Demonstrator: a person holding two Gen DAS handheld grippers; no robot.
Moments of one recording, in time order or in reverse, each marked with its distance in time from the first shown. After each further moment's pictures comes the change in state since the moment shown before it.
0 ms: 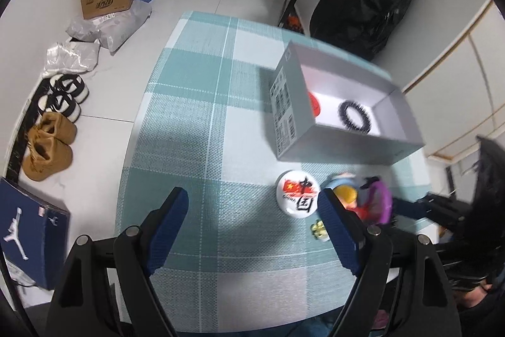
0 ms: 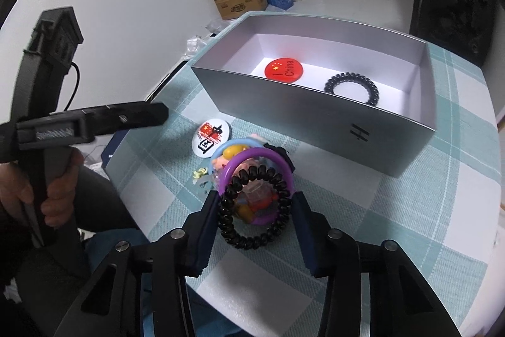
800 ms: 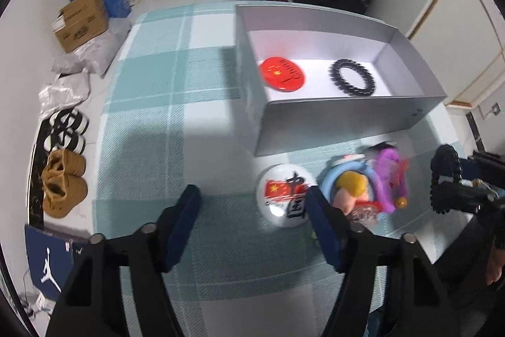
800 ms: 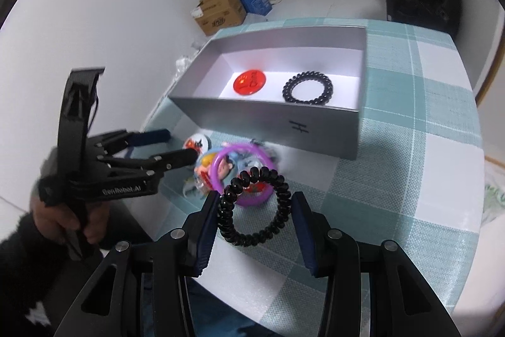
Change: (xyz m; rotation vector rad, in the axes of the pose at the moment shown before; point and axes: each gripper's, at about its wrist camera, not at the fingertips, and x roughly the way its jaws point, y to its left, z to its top) left arm 0.026 -0.029 -0.001 0.228 0.072 0.084; right arm -0.034 -0.038 -0.002 0.172 -0.046 0.046
